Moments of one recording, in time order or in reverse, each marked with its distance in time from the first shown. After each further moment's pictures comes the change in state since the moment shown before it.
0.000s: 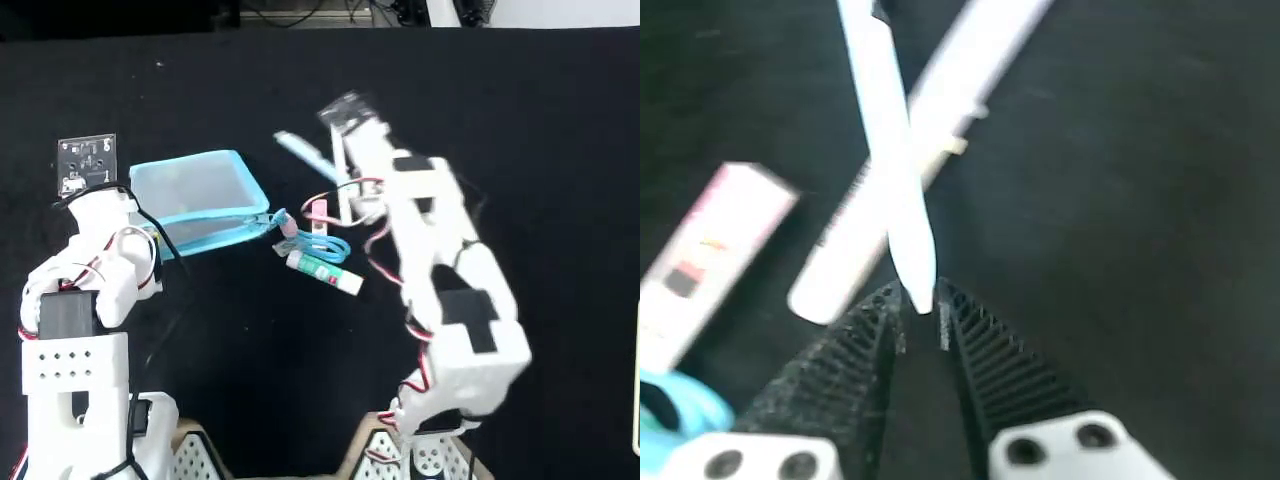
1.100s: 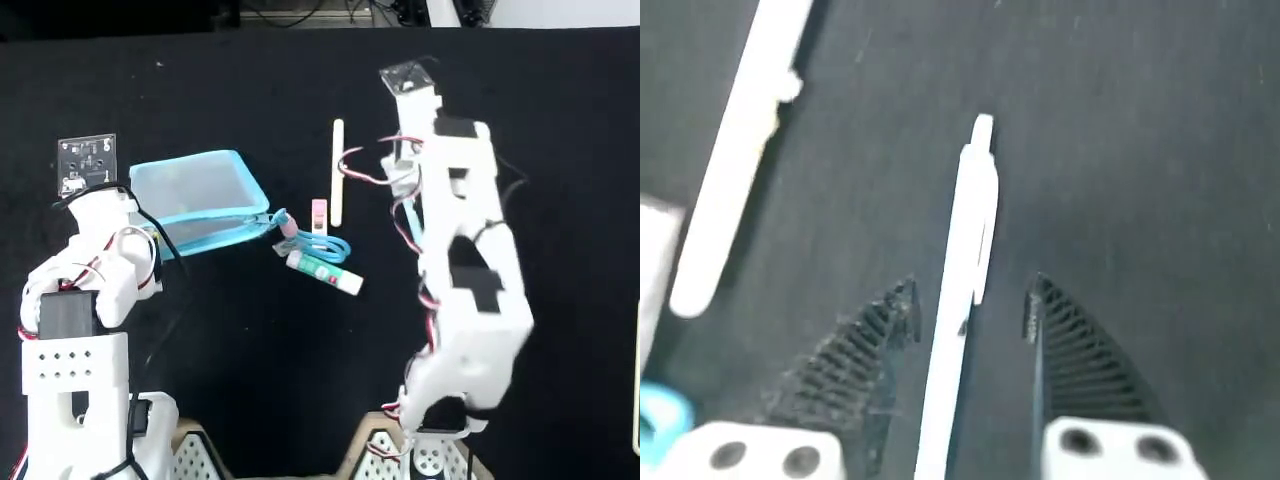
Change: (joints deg) left arm 0.0 0.0 0.0 0.0 0.0; right arm 5.9 16.2 -28.2 18.0 -10.6
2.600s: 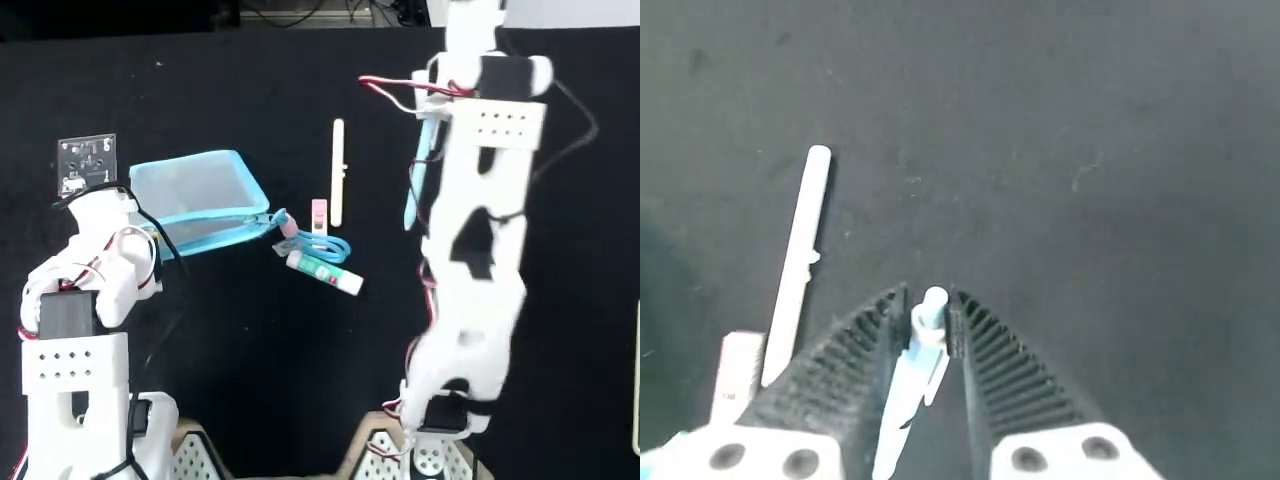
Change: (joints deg) left arm 0.0 0.0 0.0 0.0 0.0; right arm 1.6 1.3 -54.3 36.2 -11.7
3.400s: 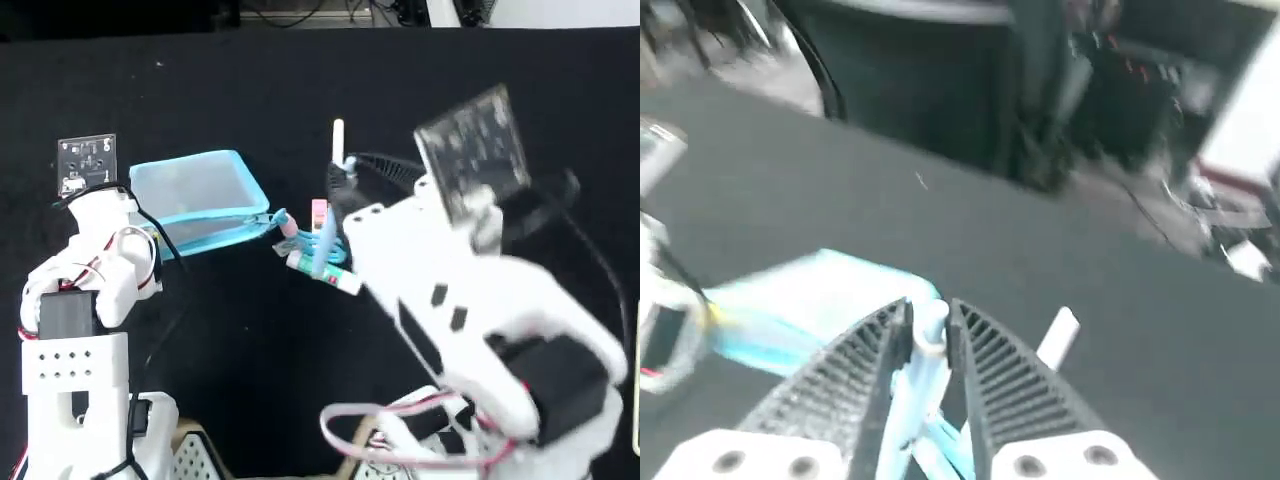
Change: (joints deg) left arm 0.0 0.0 0.0 0.0 0.0; right arm -32.9 -78.8 62.9 -20.0 -7.6
